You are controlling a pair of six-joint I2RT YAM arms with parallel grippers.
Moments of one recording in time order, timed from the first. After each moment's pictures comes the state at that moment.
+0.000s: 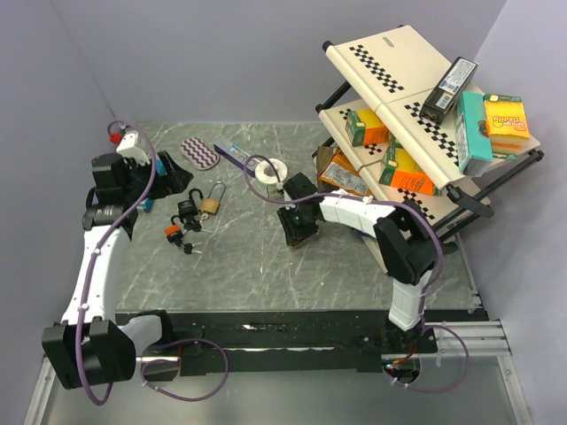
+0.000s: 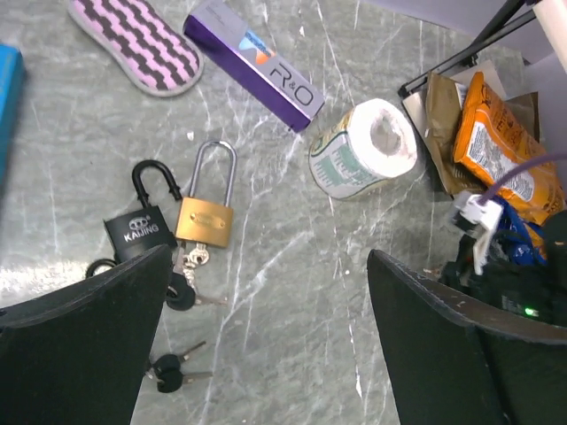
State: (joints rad) left arm 0.13 1.09 0.98 -0.29 0.44 -0.30; right arm 0.67 1.85 1.26 -0.58 -0.13 0.23
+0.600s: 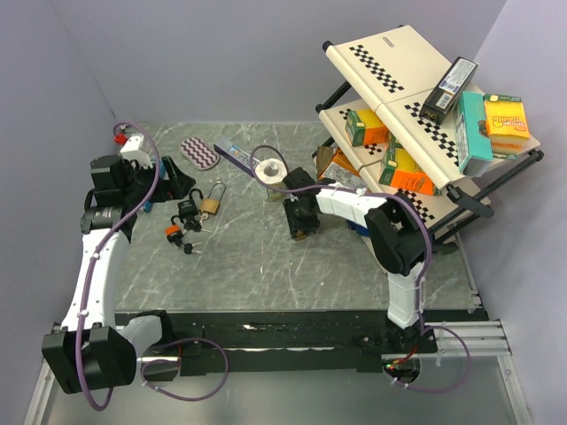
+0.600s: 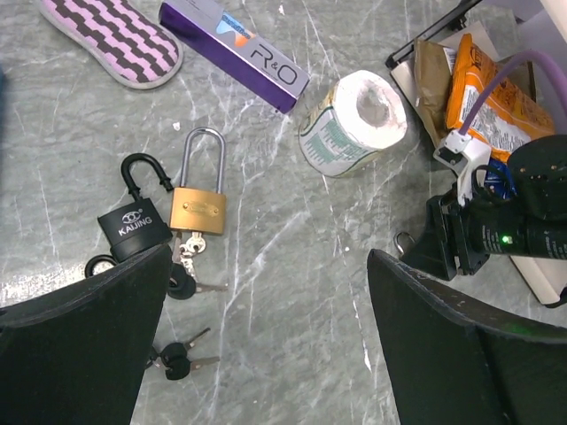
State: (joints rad) left arm 0.13 1.07 0.99 -0.35 0.50 -0.22; right arm 0.62 1.96 1.35 -0.61 -0.01 0.37
